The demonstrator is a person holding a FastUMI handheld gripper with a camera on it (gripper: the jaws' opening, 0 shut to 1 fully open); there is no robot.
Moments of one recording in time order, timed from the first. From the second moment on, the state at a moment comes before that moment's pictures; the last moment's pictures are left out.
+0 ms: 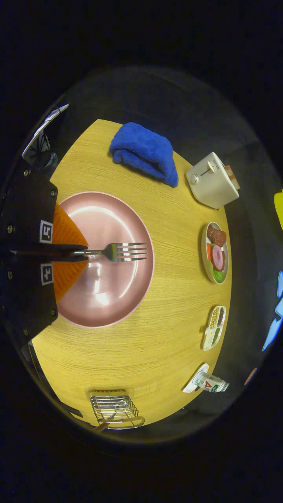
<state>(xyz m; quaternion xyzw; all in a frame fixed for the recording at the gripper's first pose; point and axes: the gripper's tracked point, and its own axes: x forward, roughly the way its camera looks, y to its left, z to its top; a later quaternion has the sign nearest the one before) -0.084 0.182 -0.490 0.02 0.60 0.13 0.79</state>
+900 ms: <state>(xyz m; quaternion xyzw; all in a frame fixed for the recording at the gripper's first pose) -0.045 -0.038 -0.426 0.07 0.56 -0.05 0.83</state>
